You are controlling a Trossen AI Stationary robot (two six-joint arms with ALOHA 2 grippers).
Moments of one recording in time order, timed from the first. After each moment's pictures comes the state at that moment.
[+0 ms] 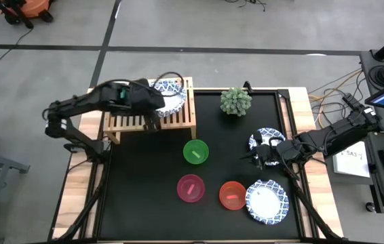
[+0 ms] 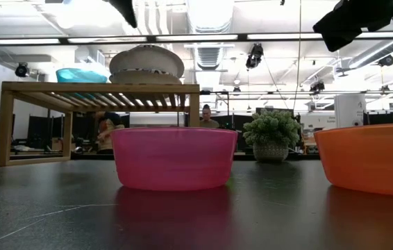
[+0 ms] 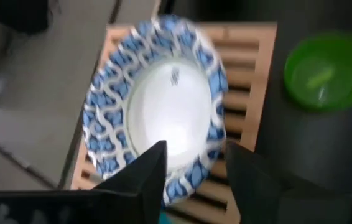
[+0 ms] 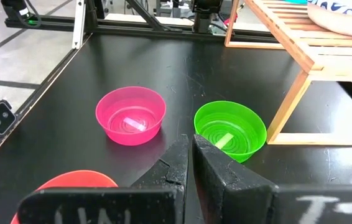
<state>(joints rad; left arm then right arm) 0.11 1.47 1.79 -1.38 -0.45 0.00 0.39 0.79 0.53 -0.12 0.29 0.09</state>
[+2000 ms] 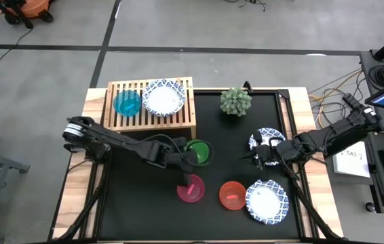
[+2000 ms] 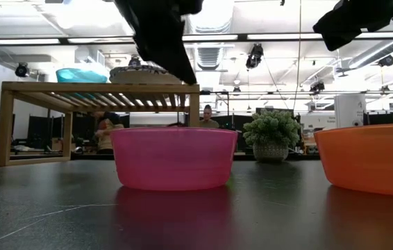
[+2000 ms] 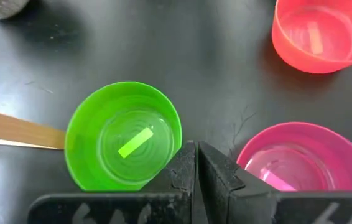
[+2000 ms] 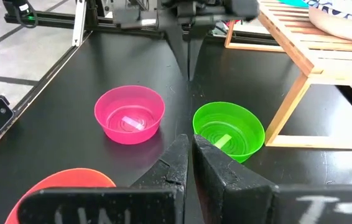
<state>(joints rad) -0.25 1.73 1.31 -0.54 -0.31 -0.28 0.39 0.79 0.53 -0.12 0.29 0.07</state>
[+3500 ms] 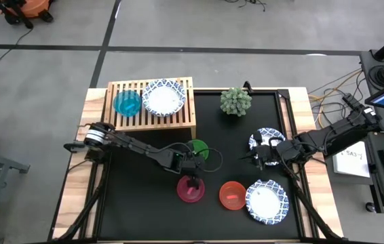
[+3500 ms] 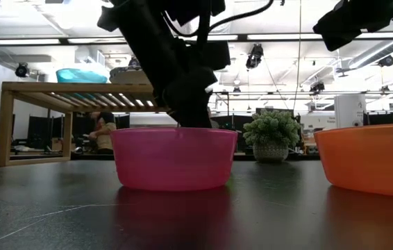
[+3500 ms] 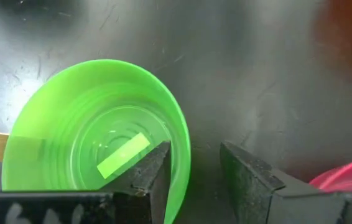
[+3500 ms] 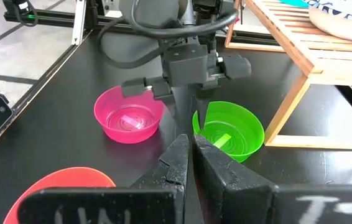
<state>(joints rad) -0.23 1.97 1.32 -0.39 -0.38 -0.28 0.39 0.79 0.53 -0.12 0.29 0.06</state>
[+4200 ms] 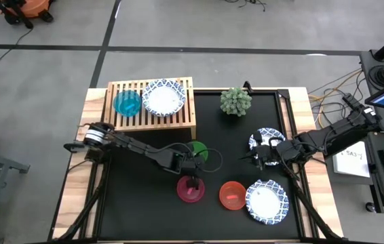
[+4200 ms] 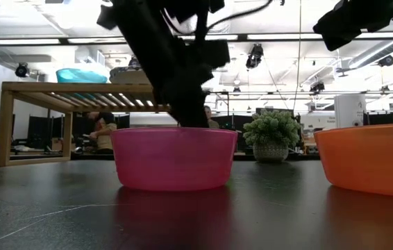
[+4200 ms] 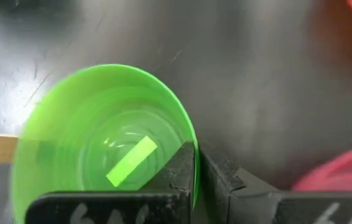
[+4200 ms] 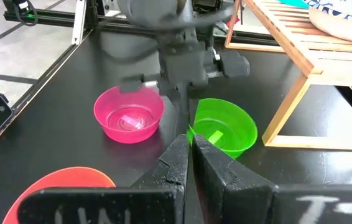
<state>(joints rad) -0.23 1.96 1.32 -0.40 -0.37 -0.27 0.39 0.79 0.53 -0.12 0.29 0.06</state>
